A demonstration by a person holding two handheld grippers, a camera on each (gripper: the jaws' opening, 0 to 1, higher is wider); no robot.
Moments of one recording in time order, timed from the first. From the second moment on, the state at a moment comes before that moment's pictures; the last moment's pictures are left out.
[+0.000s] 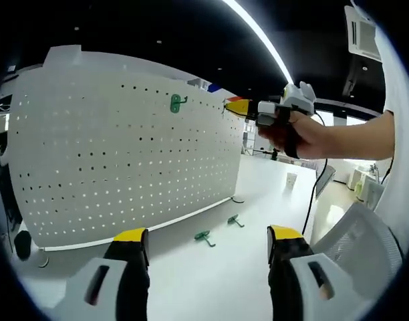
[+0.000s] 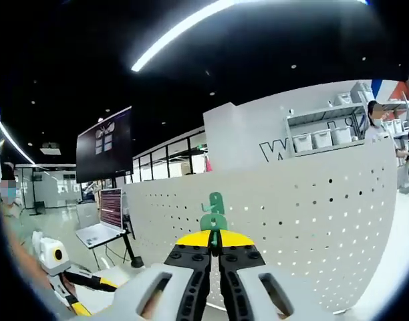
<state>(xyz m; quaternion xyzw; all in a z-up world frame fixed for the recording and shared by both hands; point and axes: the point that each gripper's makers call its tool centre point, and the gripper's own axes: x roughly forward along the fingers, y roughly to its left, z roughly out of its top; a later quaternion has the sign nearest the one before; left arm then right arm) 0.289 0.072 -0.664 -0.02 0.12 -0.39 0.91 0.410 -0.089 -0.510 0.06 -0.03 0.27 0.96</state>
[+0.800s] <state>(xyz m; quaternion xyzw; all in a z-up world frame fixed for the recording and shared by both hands) 0.283 0.080 -0.672 -0.03 0.12 -0.38 0.92 0.454 -0.092 -0.496 0.00 -0.04 0.16 0.99</state>
